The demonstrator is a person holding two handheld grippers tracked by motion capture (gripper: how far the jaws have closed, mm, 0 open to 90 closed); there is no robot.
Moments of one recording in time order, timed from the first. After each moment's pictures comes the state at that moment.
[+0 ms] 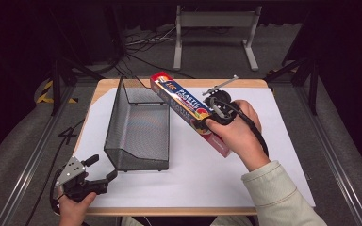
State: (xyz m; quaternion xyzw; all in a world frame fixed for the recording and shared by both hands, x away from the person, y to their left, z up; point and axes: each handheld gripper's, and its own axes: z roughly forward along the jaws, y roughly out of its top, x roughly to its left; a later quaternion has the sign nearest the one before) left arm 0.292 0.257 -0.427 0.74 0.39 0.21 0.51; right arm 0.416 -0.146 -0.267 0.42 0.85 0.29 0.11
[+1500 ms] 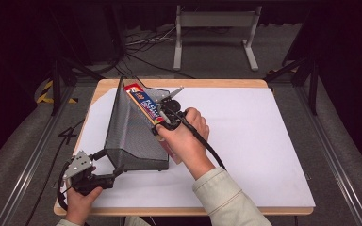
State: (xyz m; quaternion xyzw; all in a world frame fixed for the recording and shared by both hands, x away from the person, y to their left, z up) left arm 0.307 0.244 -0.423 0.74 0.36 0.20 0.53; right arm 0.431 -0.027 -0.315 0.47 0.83 0.27 0.08
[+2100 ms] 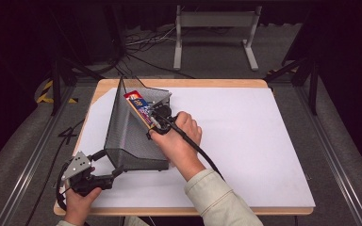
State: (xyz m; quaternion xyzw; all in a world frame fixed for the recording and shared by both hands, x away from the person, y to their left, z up) left arm 0.305 0.246 -0.424 0.74 0.36 0.20 0.52; right arm 0.435 -0.004 -0.337 0.48 0.84 0.23 0.10
